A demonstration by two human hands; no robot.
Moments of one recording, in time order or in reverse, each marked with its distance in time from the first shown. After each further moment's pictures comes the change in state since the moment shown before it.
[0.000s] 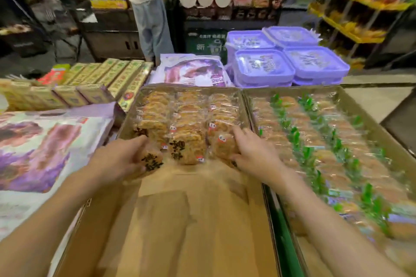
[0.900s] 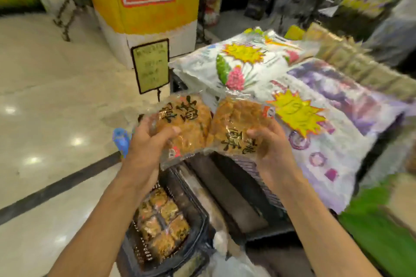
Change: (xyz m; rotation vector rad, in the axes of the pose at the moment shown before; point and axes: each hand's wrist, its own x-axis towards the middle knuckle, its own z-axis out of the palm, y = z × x) left_hand -0.571 -0.189 0.064 -1.571 1.262 -0.869; right_hand -0.189 -0.574 0.141 1.573 -0.735 -0.202
